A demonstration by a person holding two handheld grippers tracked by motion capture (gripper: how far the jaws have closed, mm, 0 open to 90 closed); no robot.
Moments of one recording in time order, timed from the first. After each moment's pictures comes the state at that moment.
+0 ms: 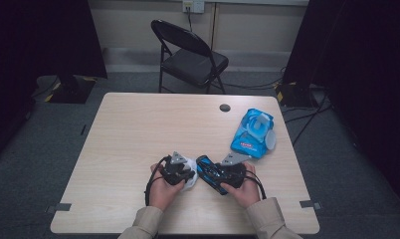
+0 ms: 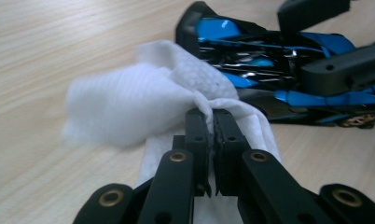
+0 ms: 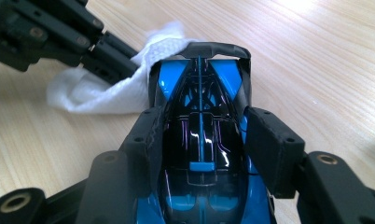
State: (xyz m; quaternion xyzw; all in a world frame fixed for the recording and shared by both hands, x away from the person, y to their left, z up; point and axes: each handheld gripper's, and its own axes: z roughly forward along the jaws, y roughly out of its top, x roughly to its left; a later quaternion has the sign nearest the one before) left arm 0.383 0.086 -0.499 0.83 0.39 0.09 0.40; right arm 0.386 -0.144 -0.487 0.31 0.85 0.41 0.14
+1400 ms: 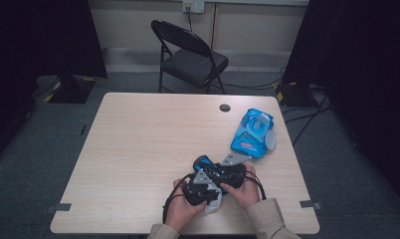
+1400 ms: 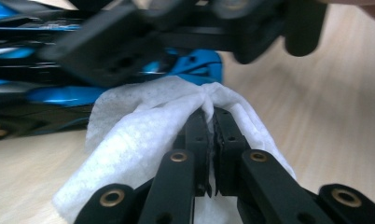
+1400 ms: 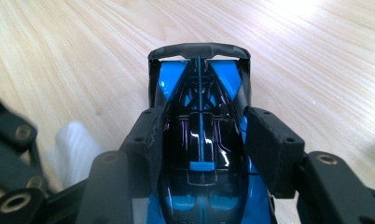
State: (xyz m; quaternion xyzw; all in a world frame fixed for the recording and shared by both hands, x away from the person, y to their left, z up) left arm 0.335 0.022 -0.503 0.85 0.31 0.01 0.43; right arm 0.385 -0.145 -0.488 0.31 0.85 0.41 0.14
